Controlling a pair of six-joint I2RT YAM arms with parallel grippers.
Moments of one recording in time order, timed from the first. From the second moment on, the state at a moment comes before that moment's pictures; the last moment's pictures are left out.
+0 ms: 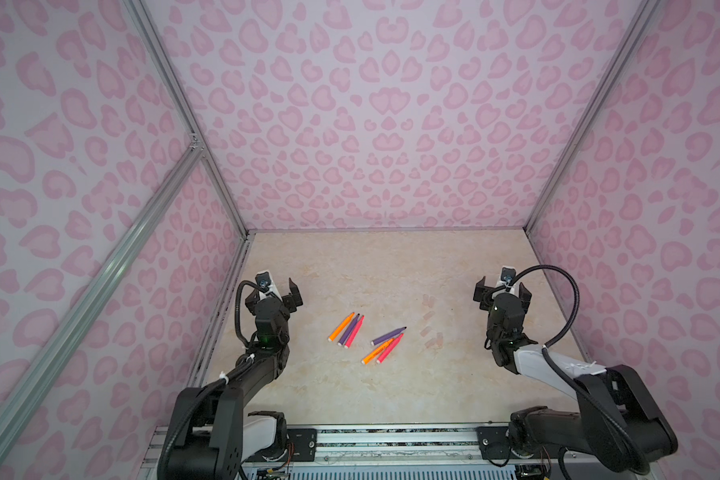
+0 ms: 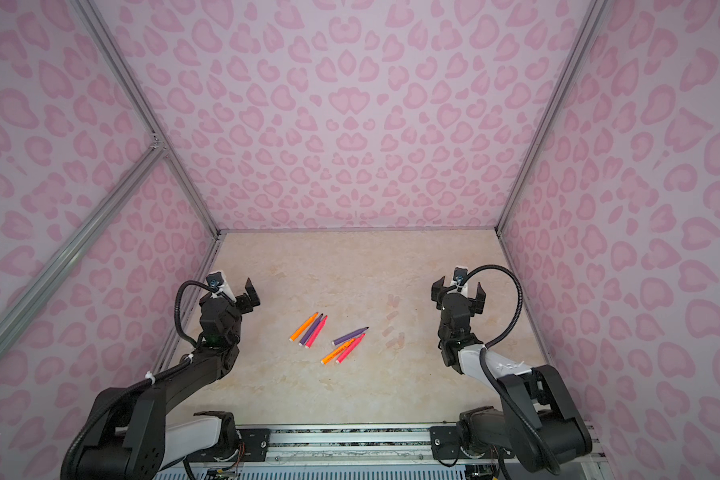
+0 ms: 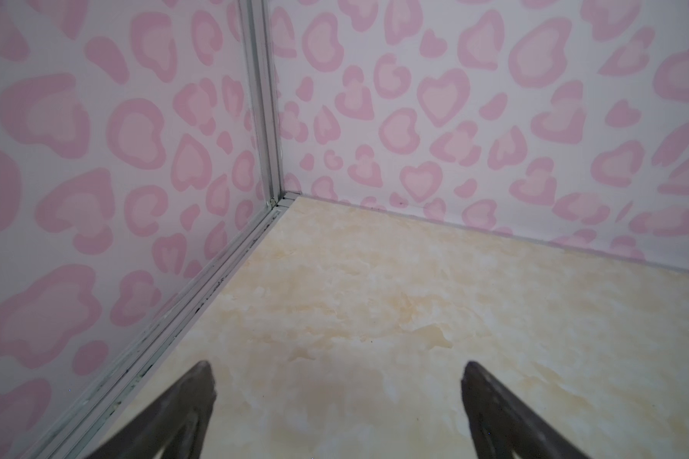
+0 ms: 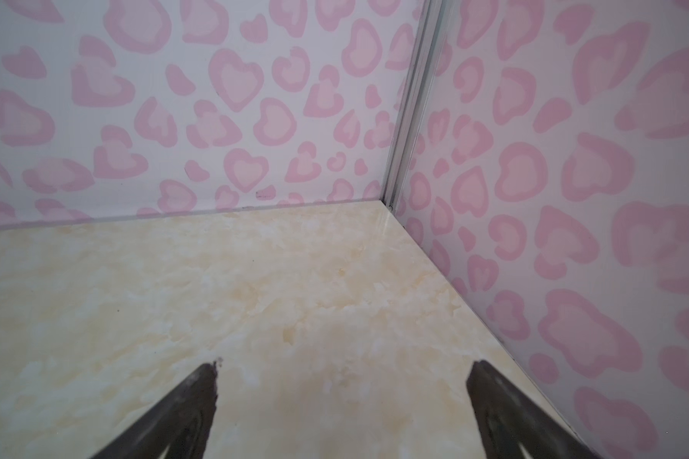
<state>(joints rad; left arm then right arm) -0.06 1.15 0.35 0.66 -0.34 -0.13 0.27 1.25 0.46 0.60 0.63 0.04</state>
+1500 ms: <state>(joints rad) -0.62 0.64 0.44 -0.23 0.22 -0.54 0.18 1.26 0.59 -0.07 0.41 0.53</state>
